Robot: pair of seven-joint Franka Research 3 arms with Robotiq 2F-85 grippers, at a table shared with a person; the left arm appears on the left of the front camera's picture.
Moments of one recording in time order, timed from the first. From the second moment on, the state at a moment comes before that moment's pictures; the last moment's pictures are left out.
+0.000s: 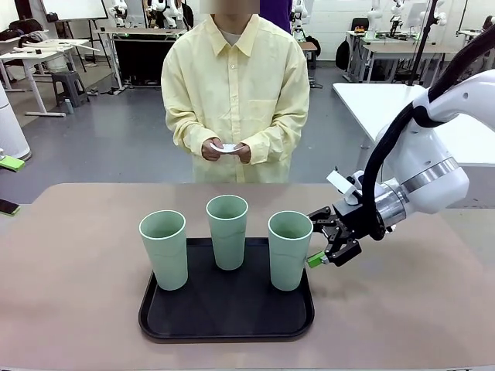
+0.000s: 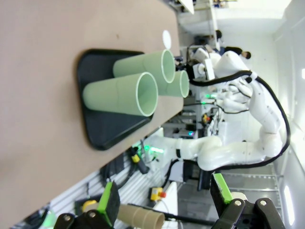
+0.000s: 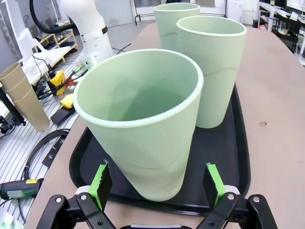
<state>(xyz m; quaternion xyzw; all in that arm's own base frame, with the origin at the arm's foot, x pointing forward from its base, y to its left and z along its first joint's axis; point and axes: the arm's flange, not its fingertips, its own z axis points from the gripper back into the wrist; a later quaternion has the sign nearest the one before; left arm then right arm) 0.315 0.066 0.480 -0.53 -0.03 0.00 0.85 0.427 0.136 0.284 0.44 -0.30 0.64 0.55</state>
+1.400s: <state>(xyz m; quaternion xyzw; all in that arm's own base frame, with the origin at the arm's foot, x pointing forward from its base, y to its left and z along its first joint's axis) 0.315 0.066 0.480 -0.53 -0.03 0.00 0.85 0.421 0.167 0.270 0.46 -0.29 0.63 0.55</state>
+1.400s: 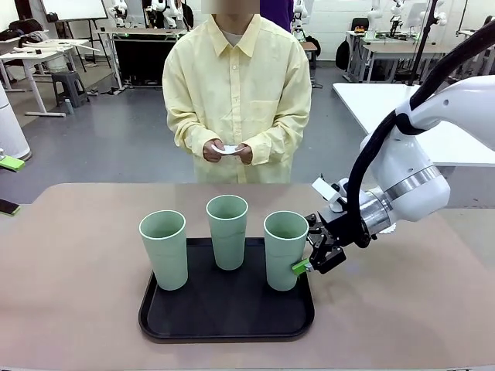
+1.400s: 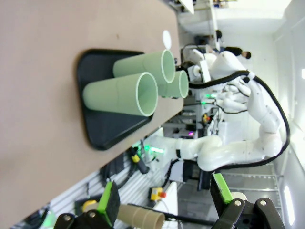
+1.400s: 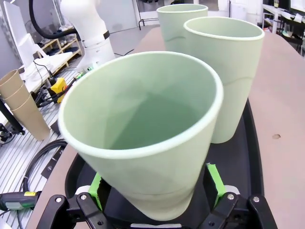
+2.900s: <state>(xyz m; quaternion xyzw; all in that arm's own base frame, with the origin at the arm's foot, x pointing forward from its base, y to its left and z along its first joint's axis) 0.315 0.066 0.480 -0.53 -0.03 0.00 0.85 0.430 0.153 0.325 0.47 -0.36 0.62 0.52</state>
